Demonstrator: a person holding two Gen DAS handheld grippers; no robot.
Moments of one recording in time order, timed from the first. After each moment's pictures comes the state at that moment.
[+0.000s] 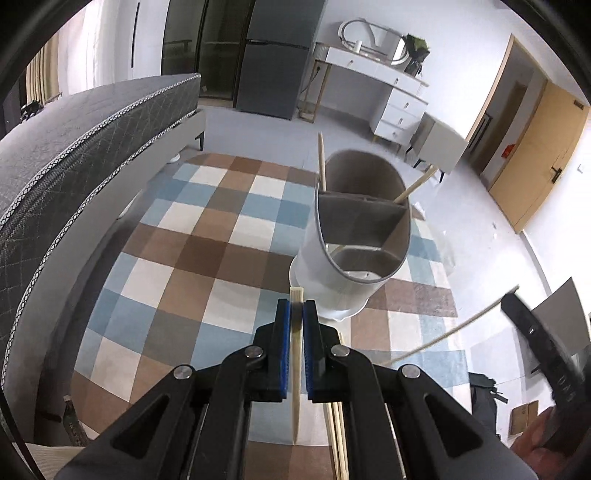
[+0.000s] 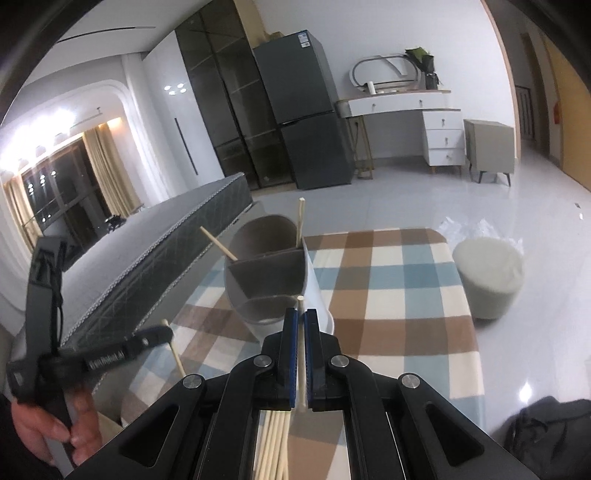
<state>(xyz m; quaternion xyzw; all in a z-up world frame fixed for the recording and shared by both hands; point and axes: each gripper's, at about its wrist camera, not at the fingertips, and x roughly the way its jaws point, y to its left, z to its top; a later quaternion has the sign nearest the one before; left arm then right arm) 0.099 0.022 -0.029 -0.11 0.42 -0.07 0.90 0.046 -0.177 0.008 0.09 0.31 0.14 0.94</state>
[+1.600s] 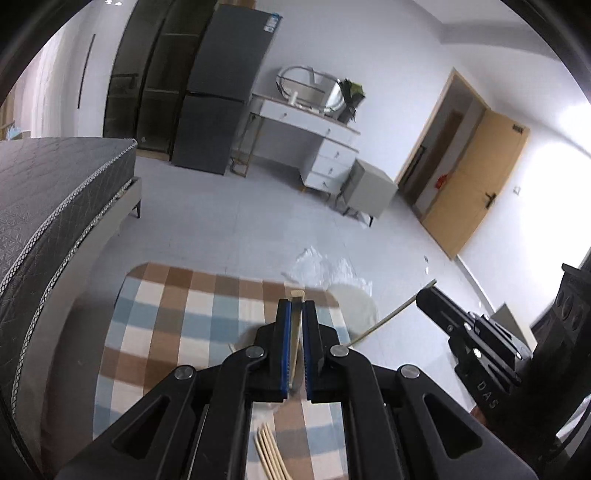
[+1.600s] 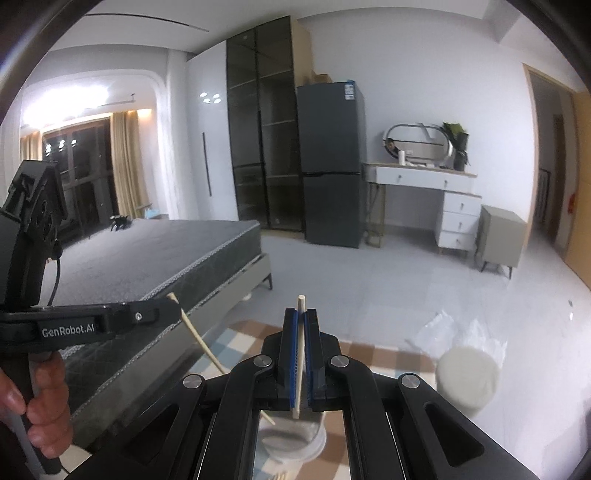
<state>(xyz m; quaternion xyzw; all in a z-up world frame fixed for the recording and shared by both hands) 0.158 0.032 0.132 -0.14 0.34 -0.19 0.91 0.116 -0.124 0.170 -0.02 0.22 0.16 0.96</state>
